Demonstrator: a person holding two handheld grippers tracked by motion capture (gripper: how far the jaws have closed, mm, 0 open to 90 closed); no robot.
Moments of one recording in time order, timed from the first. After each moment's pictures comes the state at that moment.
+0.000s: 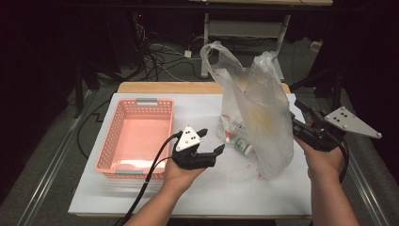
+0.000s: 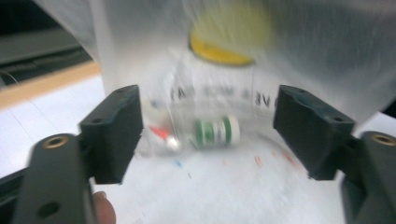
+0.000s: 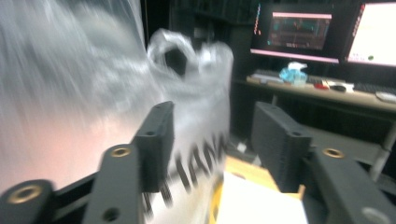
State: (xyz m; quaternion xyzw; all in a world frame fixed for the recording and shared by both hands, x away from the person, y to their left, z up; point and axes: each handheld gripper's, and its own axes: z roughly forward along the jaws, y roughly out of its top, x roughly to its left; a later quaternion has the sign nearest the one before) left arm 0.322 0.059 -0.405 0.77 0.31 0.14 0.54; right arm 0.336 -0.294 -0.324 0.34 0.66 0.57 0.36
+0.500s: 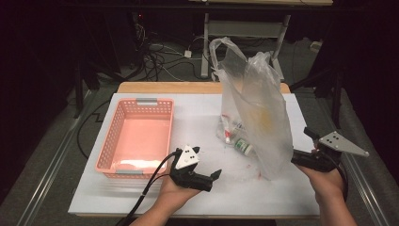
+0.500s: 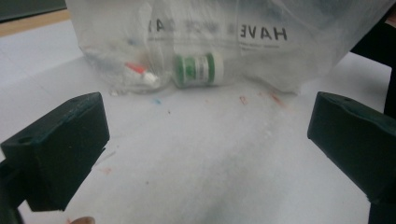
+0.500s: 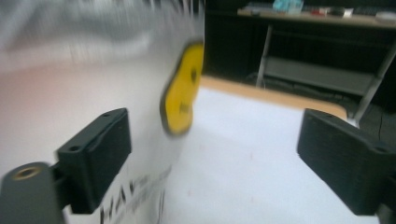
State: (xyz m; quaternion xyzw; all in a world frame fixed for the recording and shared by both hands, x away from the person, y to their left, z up) left arm 0.295 0.065 -0.442 0.80 0.31 0.12 0.50; right arm 0.324 -0.325 -0.400 0.41 0.70 0.50 0.32
